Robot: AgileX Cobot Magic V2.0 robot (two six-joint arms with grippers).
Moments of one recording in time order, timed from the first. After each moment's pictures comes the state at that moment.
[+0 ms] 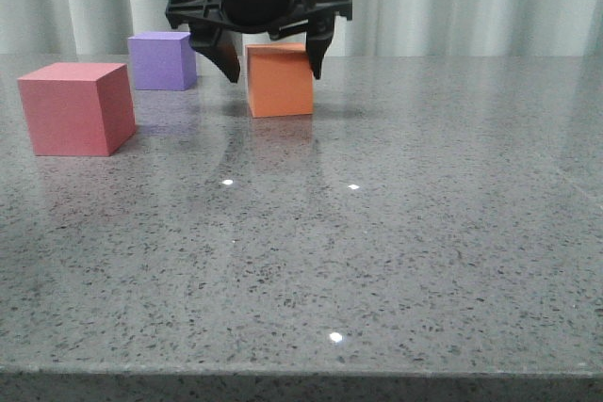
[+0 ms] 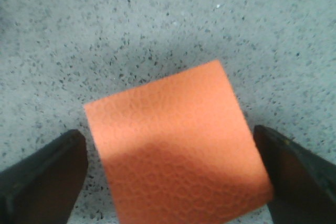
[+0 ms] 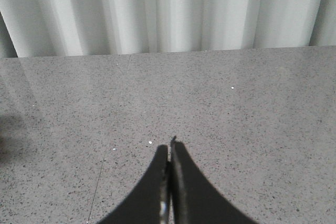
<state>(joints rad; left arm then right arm) -0.66 2.11 -1.91 0.32 0.84 -0.68 0.01 0.66 -0.55 -0.19 0.15 0.25</state>
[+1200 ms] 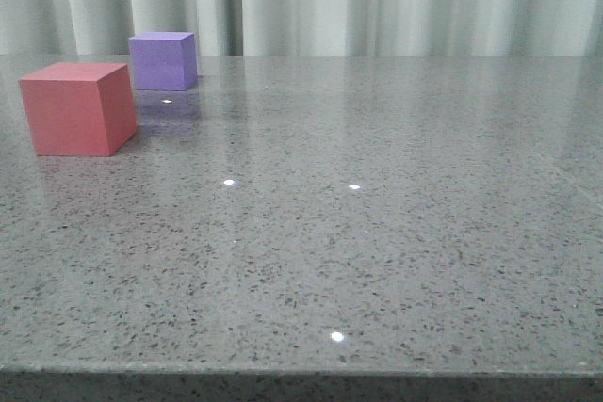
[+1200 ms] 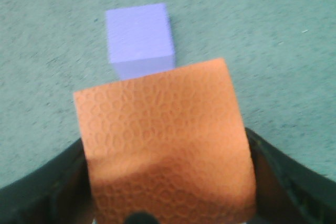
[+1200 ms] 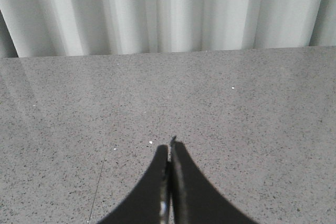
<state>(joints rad) -0.41 1.71 -1.68 0.22 0.90 -0.32 0.01 0.66 -0.55 -0.19 0.15 0.25</state>
